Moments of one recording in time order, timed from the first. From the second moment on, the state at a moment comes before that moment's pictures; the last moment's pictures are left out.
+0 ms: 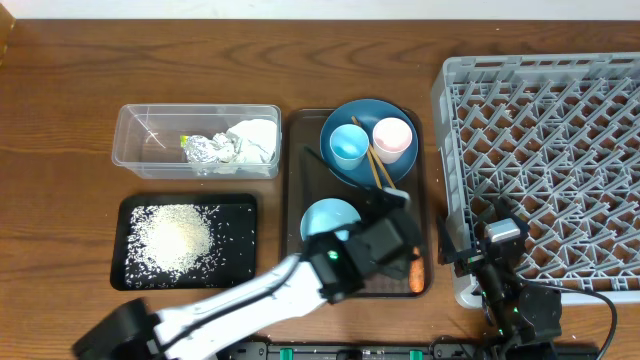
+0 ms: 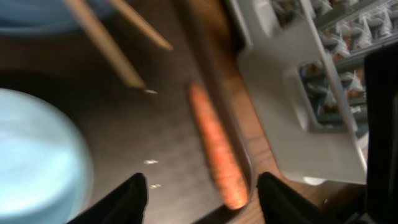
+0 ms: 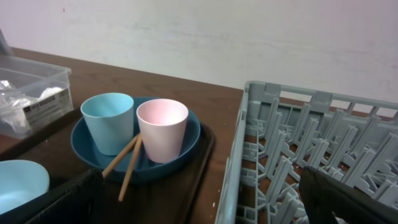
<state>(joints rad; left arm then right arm) -1.10 1.50 0.97 -0.40 -0.09 -0.77 0.17 0.01 0.01 -0.06 -0.13 -0.05</state>
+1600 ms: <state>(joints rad) -1.18 1.70 0.99 -0.41 -0.18 -0.90 0.17 0.02 0.01 -0.06 -0.12 -0.05</state>
